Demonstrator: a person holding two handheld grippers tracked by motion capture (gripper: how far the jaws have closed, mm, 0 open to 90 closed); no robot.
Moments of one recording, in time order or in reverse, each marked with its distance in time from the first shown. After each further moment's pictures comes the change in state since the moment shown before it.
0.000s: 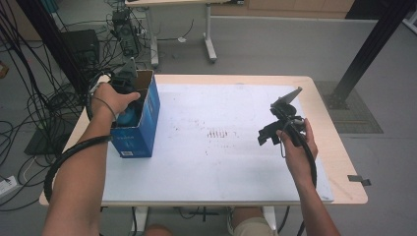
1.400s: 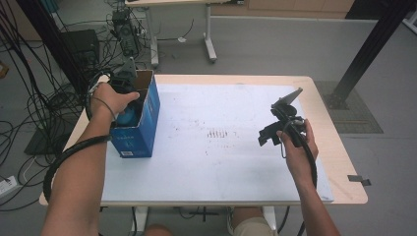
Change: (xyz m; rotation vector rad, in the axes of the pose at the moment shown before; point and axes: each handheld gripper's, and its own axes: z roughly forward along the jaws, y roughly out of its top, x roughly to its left) left arm 0.003 -0.001 0.000 -0.002 -0.012 -0.001; right arm -0.001 -0.001 0.001 0.004 0.000 0.007
